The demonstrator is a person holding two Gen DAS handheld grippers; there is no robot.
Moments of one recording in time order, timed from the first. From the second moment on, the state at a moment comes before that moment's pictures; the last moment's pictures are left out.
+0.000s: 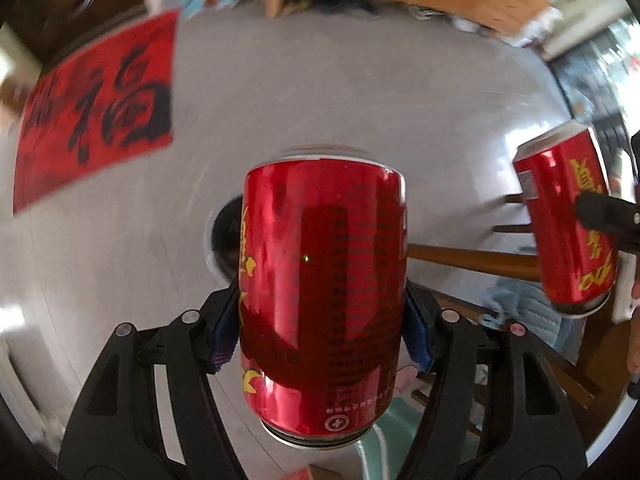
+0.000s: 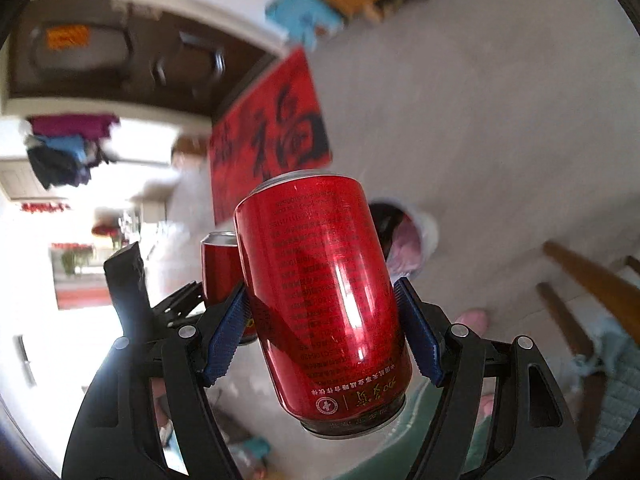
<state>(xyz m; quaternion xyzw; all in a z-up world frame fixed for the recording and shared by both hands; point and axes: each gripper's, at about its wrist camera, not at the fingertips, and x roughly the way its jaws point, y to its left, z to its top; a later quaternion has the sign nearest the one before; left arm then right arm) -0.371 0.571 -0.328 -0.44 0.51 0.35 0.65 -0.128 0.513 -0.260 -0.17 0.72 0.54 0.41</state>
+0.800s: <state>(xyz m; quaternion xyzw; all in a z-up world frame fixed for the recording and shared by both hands) -0.460 0.577 -0.626 -0.58 0.55 0.38 0.47 -0.223 0.612 -0.564 -0.31 0.77 0.43 0.36</state>
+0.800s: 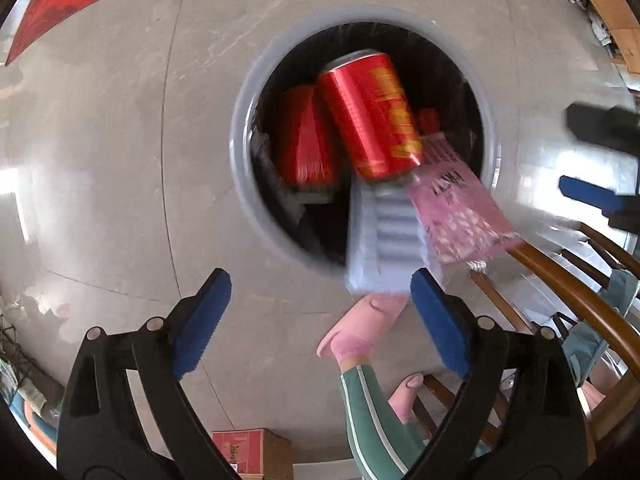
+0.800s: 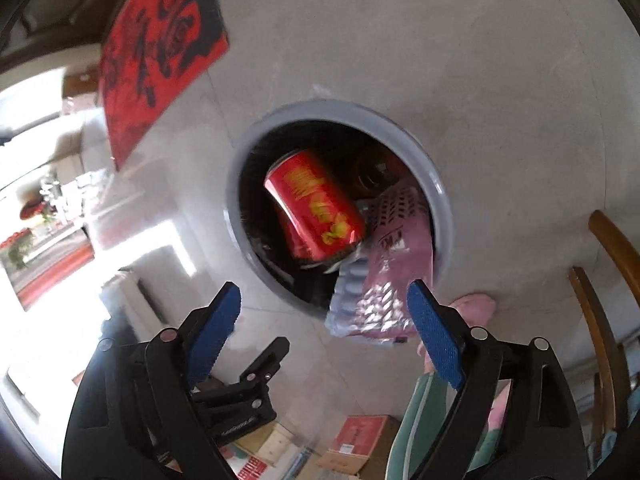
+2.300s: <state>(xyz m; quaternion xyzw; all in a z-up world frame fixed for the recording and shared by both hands) 0.053 0.128 -0.082 -0.07 0.51 -0.08 0.85 0.119 -0.191 -0.029 0.20 0.52 0.23 0.80</state>
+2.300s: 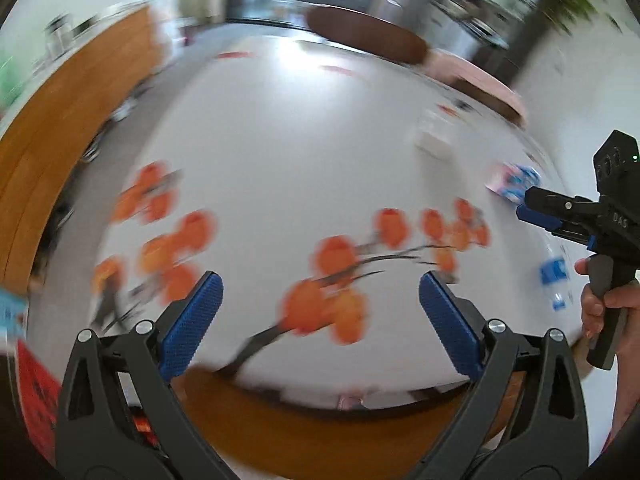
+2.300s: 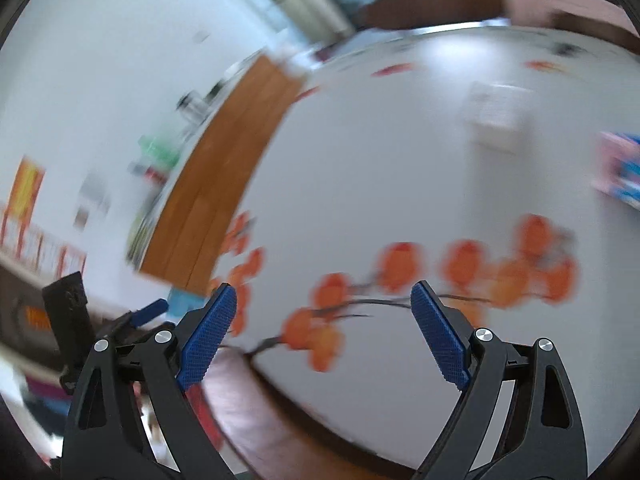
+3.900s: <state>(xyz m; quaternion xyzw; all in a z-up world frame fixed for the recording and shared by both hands) 0.307 -0.328 -0.222 0.33 0.58 -0.42 0.61 0.103 -0.523 -0.157 0.35 0.56 0.00 0.76</state>
